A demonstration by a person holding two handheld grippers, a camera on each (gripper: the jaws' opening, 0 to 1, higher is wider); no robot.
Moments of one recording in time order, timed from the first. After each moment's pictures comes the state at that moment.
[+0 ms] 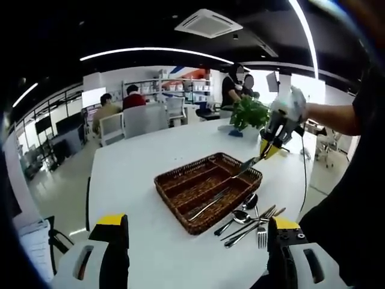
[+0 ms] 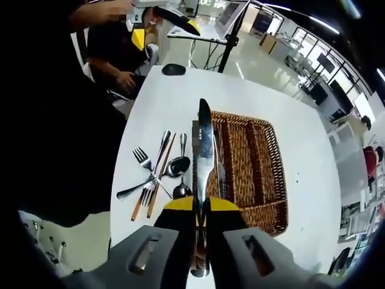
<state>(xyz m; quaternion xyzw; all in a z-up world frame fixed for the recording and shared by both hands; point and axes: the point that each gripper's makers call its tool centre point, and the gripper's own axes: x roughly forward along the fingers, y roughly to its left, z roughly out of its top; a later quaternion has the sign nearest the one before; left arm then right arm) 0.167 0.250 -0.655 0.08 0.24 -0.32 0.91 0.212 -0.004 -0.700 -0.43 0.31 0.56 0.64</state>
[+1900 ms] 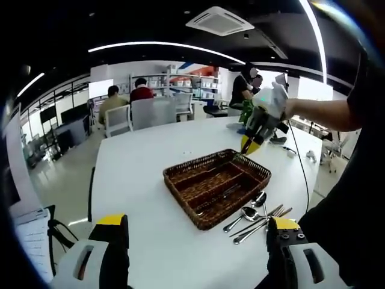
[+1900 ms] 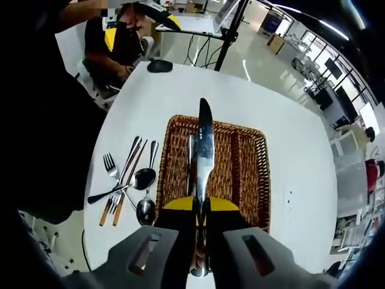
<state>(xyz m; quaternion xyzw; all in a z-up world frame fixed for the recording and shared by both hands) 0.183 0.276 -0.674 0.06 0.26 -0.30 0.91 0.289 0.045 -0.717 -0.45 0.31 0.56 0.62</state>
